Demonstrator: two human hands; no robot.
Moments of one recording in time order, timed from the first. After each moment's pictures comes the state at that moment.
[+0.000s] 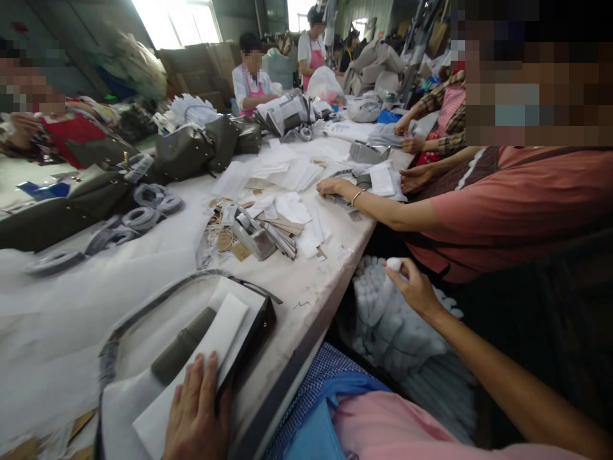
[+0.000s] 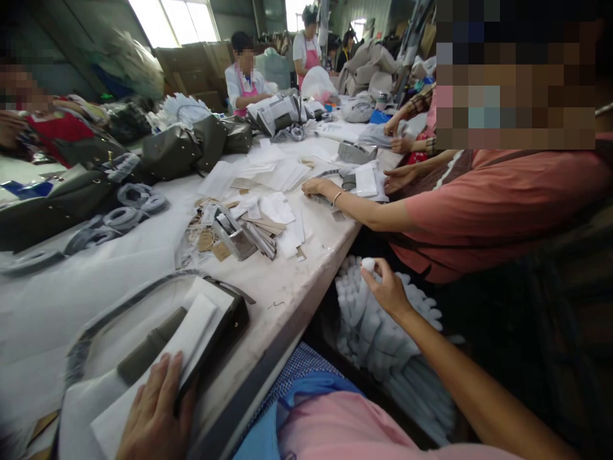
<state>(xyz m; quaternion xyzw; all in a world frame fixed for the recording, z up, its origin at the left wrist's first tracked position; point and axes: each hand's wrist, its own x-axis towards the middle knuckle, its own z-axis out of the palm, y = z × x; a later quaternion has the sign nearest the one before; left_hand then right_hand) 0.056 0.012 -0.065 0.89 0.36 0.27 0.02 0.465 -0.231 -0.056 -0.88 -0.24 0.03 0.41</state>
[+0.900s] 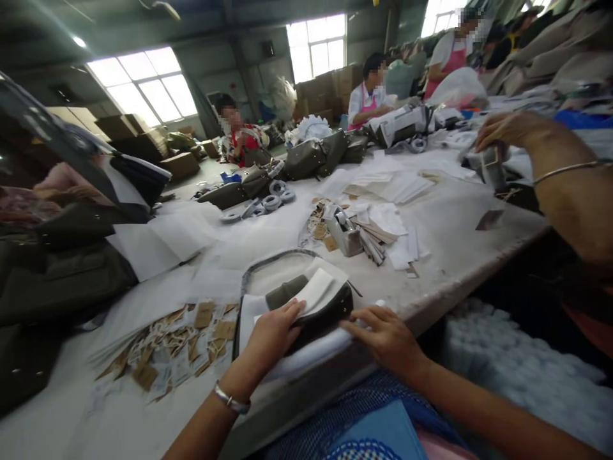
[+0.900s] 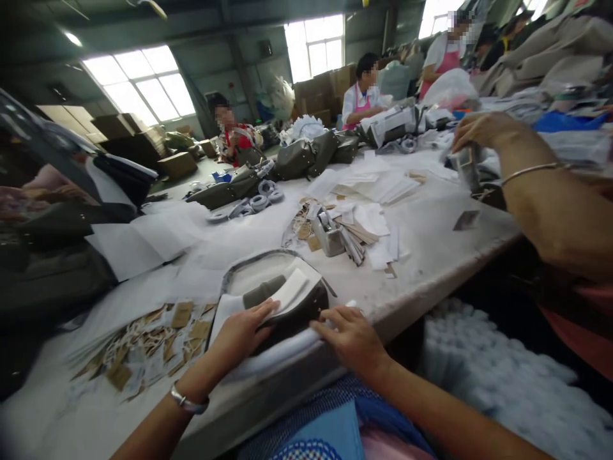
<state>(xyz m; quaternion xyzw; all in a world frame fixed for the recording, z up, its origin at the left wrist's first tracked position) 0.050 0.048 0.032 0.93 0.35 0.02 0.10 0.291 -0.094 -0.027 -0.57 -0.77 -0.09 0.28</state>
